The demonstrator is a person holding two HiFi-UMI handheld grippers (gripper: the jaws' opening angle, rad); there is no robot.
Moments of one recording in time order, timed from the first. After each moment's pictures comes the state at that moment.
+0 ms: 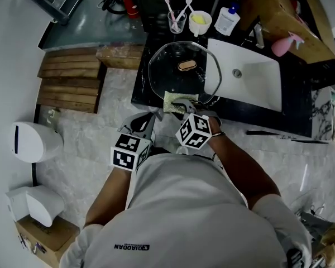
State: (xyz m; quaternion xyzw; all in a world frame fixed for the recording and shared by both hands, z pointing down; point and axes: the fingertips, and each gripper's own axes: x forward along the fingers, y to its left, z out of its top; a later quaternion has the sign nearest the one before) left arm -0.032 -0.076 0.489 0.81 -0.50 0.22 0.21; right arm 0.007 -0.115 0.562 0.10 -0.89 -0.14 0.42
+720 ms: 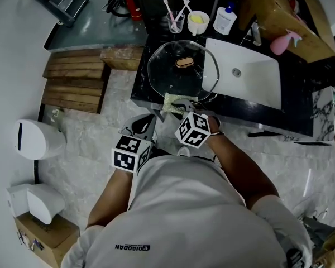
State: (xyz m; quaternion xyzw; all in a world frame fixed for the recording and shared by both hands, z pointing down) left arm -0.009 -0.049 0.483 0.81 -0.52 0.21 0.20; right arm 0.023 -0.094 0.562 0.10 -0.90 -0.13 0.41
